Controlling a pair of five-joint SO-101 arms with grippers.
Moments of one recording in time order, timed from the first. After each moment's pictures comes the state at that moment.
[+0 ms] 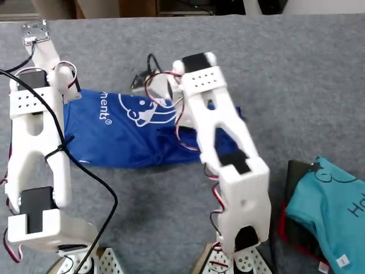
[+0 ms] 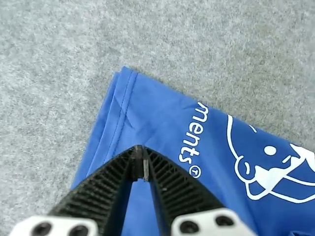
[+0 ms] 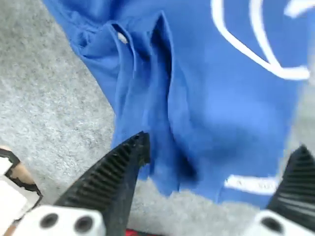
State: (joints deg) left arm -14.5 -0.4 0.9 63.3 -3.7; right arm -21.8 28.4 -28.6 101.1 49.0
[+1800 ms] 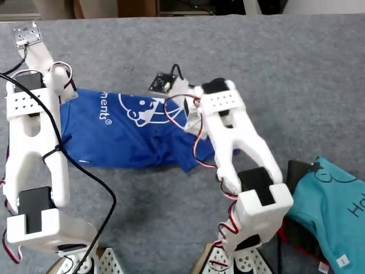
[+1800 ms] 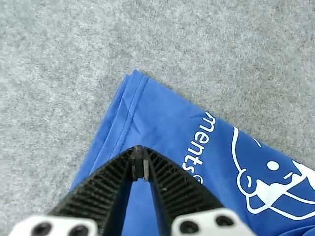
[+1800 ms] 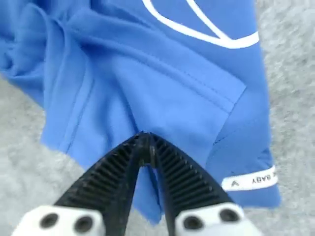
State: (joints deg) left arm -16.0 -0.4 2.4 60.8 0.0; right arm -17.8 13.5 5.8 71.3 43.5
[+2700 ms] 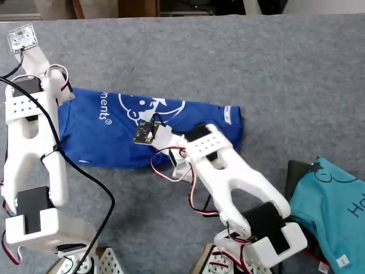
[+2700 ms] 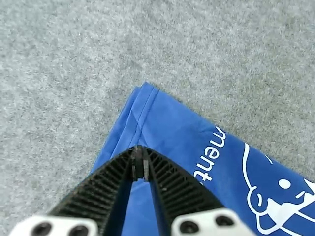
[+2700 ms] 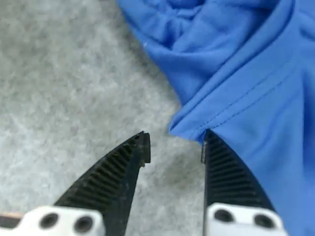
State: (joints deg) left arm -17.8 -0.4 6.9 53.8 0.0; right arm -29.7 -5.3 42.9 55.7 37.9
